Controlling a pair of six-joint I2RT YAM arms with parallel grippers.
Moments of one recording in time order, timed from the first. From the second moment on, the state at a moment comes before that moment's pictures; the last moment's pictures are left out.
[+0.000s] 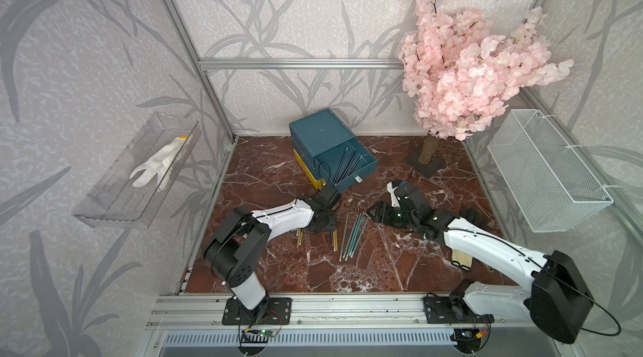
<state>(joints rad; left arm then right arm) -0.66 1.67 0.93 -0.52 -0.06 -0.64 0.67 1.24 0.76 -0.28 -0.16 0.86</state>
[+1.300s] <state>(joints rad) -0.66 1.71 0.95 -0.59 -0.16 -0.67 0.67 1.23 0.76 -0.28 -0.16 0.86</state>
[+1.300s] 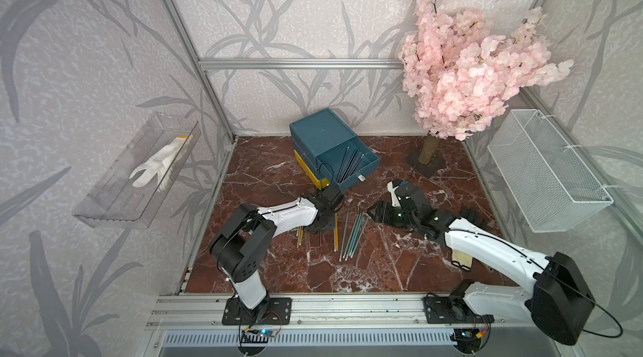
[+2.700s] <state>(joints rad) -0.53 1.54 1.56 -0.68 -0.24 -0.46 0.59 1.31 0.85 -0.21 -0.19 0.90</state>
